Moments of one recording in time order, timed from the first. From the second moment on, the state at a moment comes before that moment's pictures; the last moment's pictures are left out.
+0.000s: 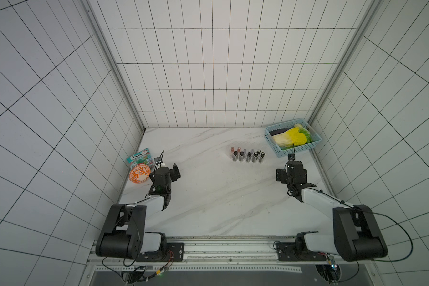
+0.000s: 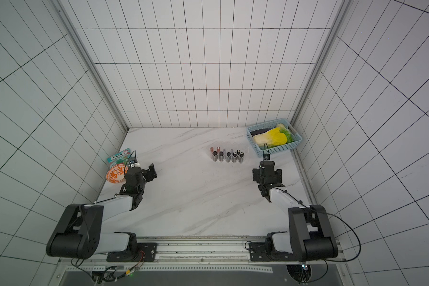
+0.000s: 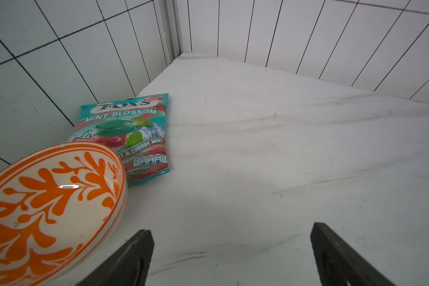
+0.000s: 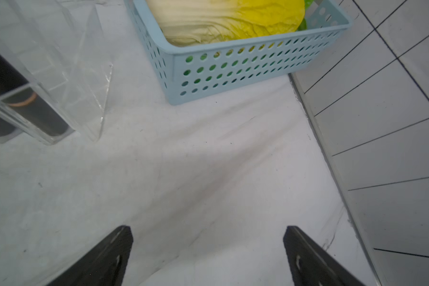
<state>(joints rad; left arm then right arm) -0.06 1.38 0.38 0.57 -0.30 -0.21 0.19 1.35 0.52 0.16 0.37 -0.01</state>
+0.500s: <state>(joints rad) -0.04 1.58 0.33 0.97 -0.19 -0.08 0.07 1.34 0.40 0.58 0.17 -0.02</state>
